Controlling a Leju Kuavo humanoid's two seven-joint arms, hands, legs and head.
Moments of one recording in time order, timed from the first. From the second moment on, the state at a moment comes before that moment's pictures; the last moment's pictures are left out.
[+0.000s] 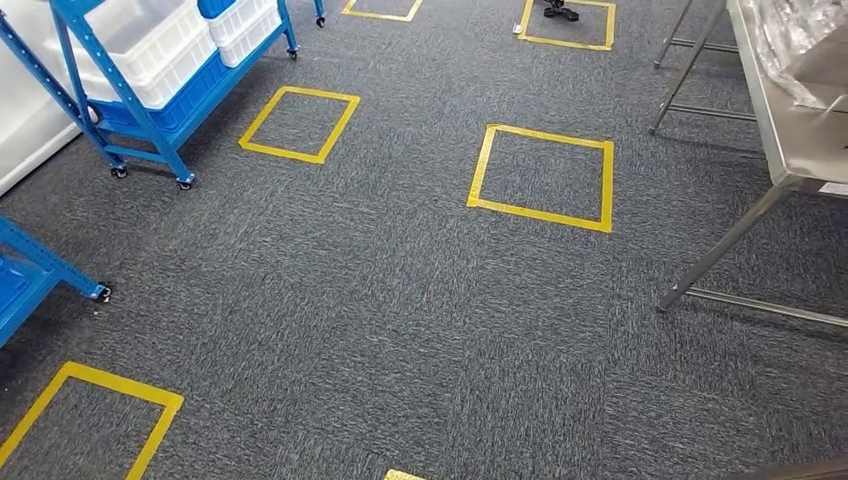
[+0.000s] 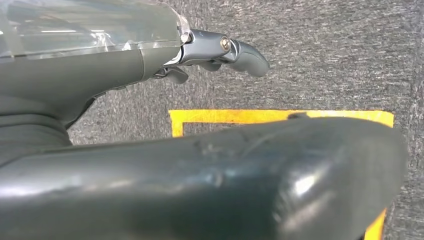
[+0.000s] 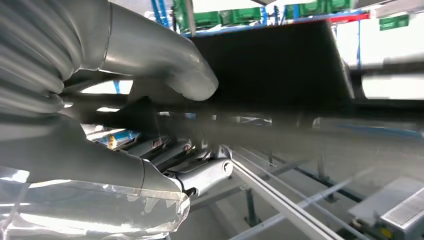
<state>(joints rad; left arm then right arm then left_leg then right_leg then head) -0.05 -0.13 1.11 -0.21 -1.42 0.00 -0.32 -0.05 -0.75 -0.63 -1.14 1.06 -0.52 0.03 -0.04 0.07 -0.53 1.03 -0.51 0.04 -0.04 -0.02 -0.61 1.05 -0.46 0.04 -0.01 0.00</state>
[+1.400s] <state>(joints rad) -0.04 -0.14 1.11 -0.21 -1.44 0.01 -0.32 -0.03 -0.70 -0.65 -1.14 1.06 -0.54 0.00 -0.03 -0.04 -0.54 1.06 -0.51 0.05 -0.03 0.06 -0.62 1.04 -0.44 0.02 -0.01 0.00</state>
